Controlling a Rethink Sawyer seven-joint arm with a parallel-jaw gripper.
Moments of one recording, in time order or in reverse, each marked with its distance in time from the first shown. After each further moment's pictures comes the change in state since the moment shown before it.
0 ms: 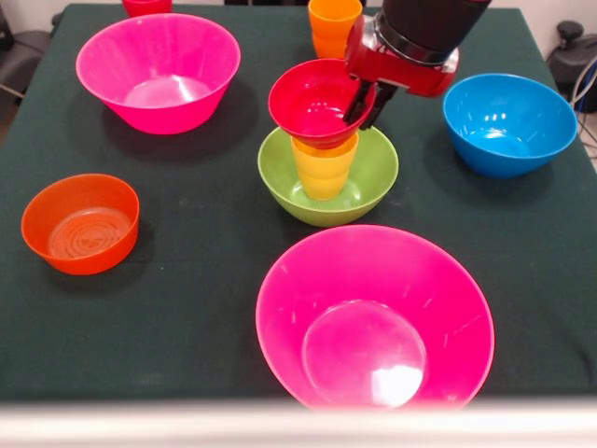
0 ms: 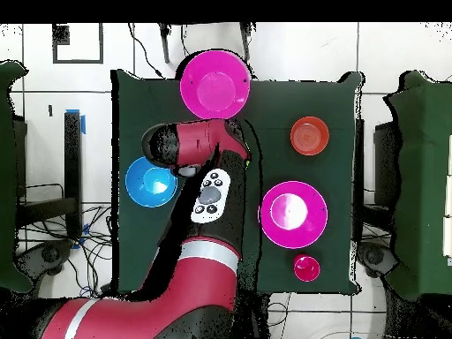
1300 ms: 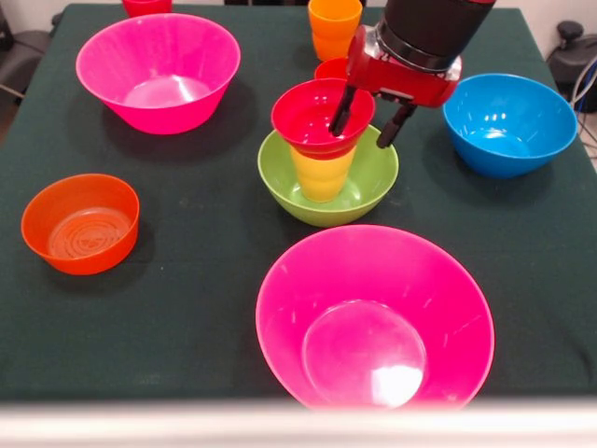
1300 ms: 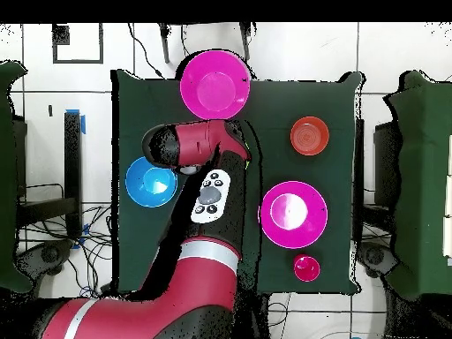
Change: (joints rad) arm 0.000 0.000 0.000 0.004 0.000 -0.088 0.000
